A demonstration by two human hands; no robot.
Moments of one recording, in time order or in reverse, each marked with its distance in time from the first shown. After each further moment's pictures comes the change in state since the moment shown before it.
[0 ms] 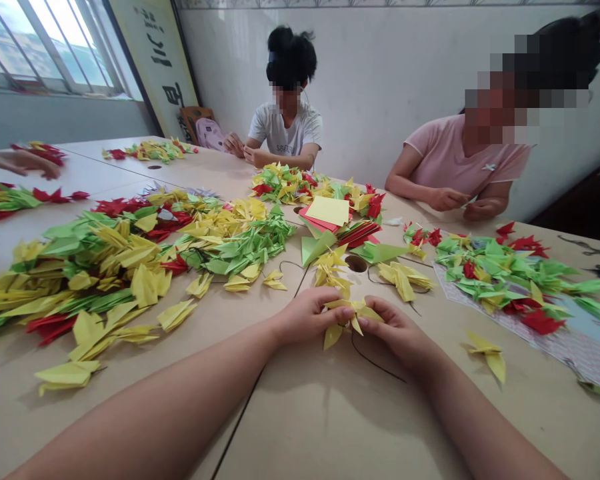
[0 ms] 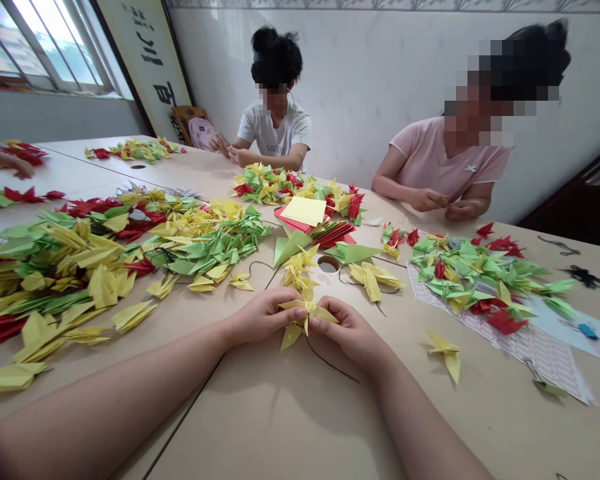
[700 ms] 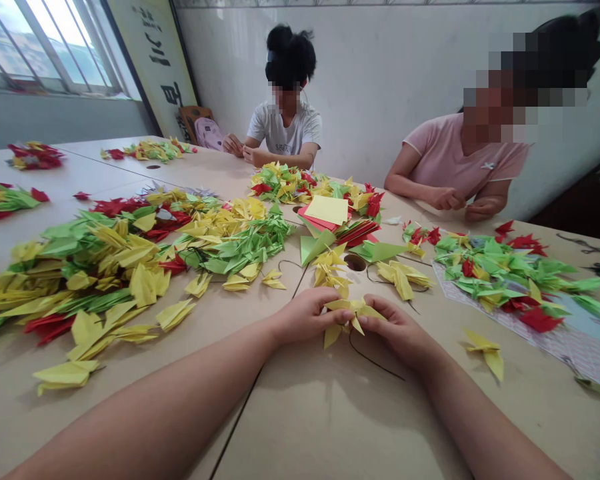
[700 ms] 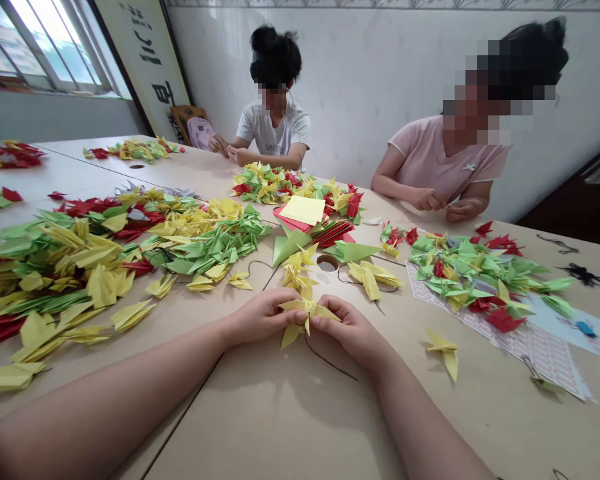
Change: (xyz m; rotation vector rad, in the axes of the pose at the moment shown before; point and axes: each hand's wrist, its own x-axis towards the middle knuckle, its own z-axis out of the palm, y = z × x) left_hand 0.000 0.000 -0.001 0.073 -0.022 0.035; right_hand 0.001 0.001 -0.005 0.021 -0.039 0.010
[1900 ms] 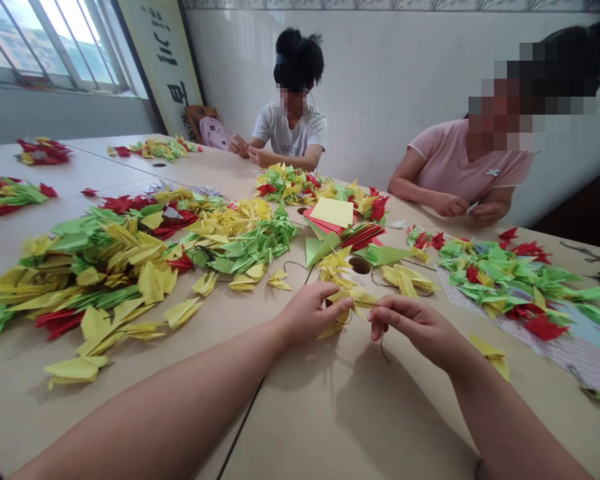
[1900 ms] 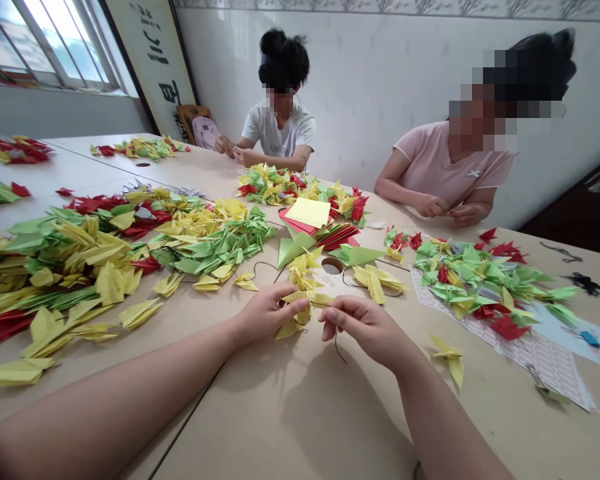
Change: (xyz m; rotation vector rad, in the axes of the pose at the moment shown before) left_hand -0.001 -0.001 0.002 0.048 0.210 -0.091; right_hand -0.008 -0.039 -0.003 -0.304 -0.008 -0.023
